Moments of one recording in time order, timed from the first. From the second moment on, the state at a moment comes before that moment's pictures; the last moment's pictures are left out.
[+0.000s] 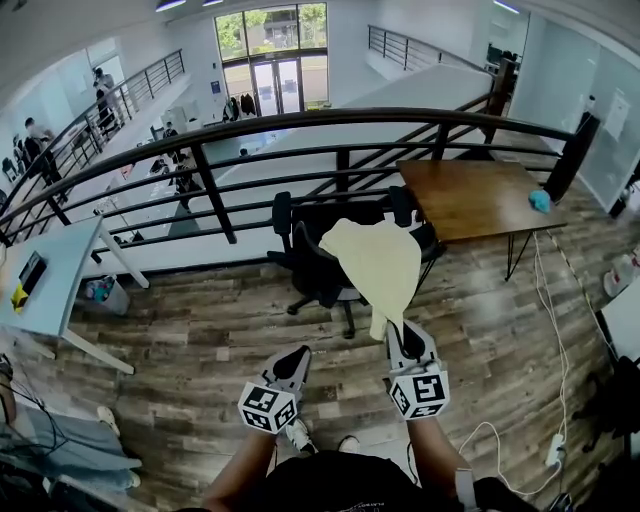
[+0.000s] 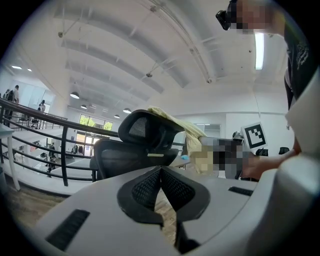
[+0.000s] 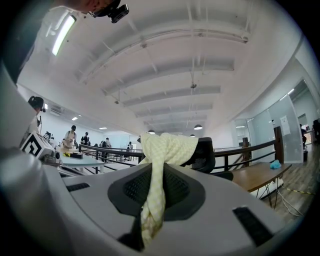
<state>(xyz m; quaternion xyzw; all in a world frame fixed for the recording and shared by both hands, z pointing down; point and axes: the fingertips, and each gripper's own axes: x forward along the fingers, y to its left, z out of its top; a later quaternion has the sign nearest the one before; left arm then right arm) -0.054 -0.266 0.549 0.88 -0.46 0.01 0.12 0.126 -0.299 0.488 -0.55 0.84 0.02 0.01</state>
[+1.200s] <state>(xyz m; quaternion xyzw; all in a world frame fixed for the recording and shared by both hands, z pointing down) -0.025 -0.181 0.570 0.89 -0.43 0.03 0.12 0.154 -0.190 0.525 -0.56 0.83 0.01 -0.02</state>
